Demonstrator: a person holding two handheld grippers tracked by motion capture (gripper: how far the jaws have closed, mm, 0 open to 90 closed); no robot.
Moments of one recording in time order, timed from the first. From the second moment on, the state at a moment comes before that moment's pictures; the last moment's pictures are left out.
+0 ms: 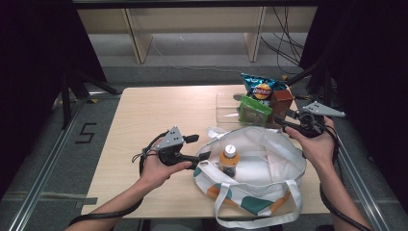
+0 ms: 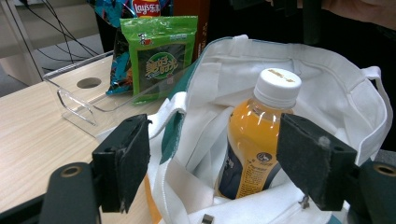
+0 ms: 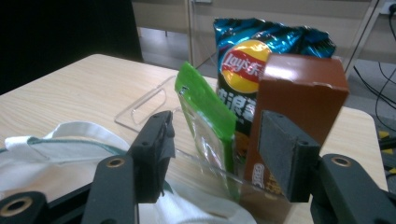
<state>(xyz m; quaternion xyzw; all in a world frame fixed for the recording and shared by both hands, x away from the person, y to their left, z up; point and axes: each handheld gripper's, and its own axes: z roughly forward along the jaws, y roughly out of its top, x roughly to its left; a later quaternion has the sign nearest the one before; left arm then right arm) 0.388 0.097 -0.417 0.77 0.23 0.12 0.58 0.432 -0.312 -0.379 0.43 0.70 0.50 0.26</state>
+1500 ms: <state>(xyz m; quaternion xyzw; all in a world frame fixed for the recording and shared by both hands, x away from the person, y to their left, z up) 0.376 0.055 -0.412 0.78 0.19 0.09 0.59 0.380 -0.350 -0.394 0.48 0.66 0.50 0.28</state>
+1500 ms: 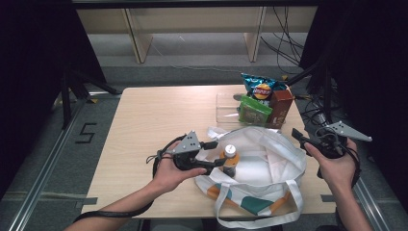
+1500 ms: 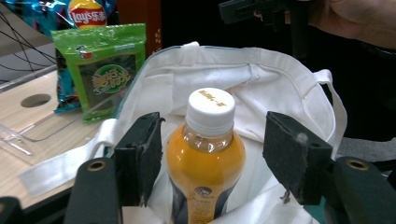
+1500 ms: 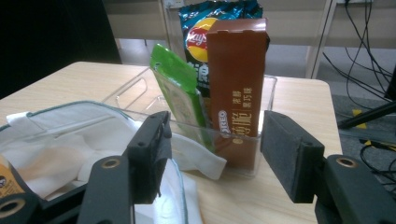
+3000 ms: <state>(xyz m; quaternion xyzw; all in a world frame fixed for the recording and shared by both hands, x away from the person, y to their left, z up) 0.393 0.024 -0.425 0.79 0.17 0.09 0.58 0.384 -0.348 -0.401 0.48 0.66 0.50 0.28</state>
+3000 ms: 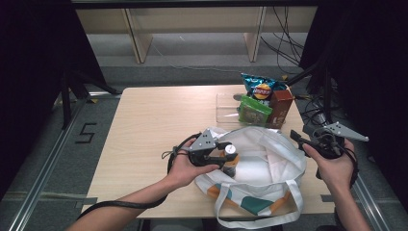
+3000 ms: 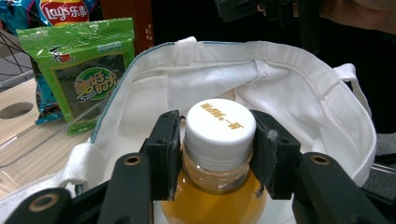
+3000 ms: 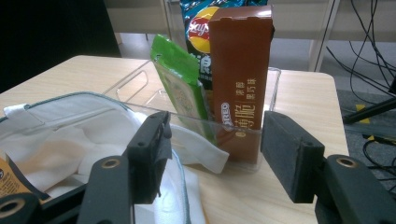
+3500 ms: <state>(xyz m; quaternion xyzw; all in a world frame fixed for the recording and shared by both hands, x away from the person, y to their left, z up) 0.393 0.026 -0.420 0.79 0.16 0.10 0.59 0.382 -0.347 -0.400 0.48 0.67 0.50 0.27</state>
